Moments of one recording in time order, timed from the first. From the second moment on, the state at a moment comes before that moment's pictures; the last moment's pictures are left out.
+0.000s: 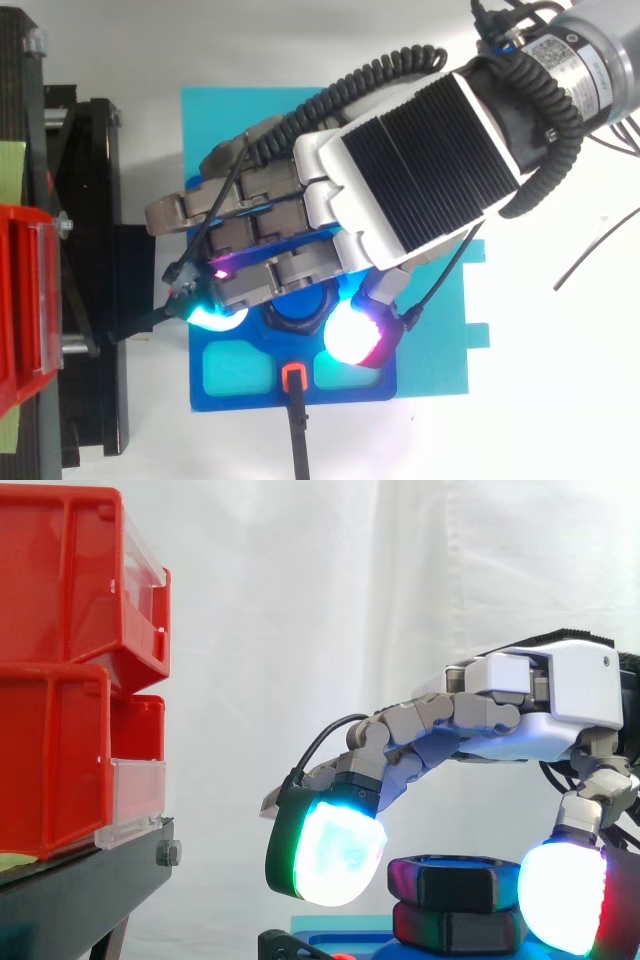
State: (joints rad) arm -0.07 -2.36 -1.06 -2.78 -2.21 -1.46
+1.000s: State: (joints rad) arm -0.08 -2.36 -1.07 -2.79 -2.21 -1.51
